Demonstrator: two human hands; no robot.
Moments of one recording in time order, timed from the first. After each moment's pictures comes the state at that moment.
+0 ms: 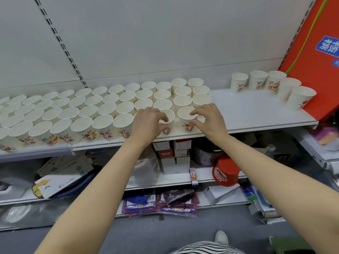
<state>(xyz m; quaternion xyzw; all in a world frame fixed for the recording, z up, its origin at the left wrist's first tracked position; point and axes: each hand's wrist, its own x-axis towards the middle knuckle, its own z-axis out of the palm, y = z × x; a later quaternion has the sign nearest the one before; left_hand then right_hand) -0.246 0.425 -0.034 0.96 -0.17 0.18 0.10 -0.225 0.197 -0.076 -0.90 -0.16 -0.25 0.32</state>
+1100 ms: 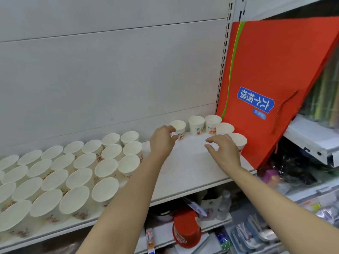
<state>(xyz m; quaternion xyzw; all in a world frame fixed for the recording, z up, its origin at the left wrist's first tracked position) -0.062 0.128 -0.041 0.95 -0.13 0.11 0.27 -0.156 -0.073 -0.066 -0.92 0.05 -0.28 0.26</state>
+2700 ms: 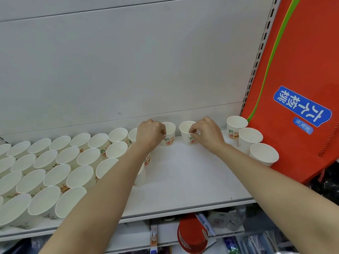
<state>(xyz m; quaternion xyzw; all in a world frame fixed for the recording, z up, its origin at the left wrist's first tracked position) -0.004 0.187 -0.034 0.98 -0.14 0.13 0.03 -0.016 -0.032 -0.060 -0.95 -0.14 -0.18 0.22</state>
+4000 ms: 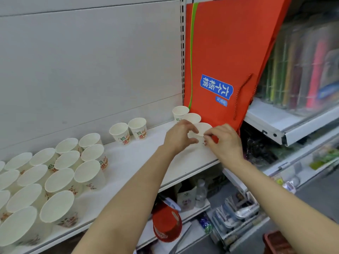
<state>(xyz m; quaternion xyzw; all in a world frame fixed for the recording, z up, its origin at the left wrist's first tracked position) -0.090 -0.010 -0.050 0.90 -0.37 0.02 0.24 -0.198 -0.152 -0.063 -0.90 0.05 -0.38 0.19</state>
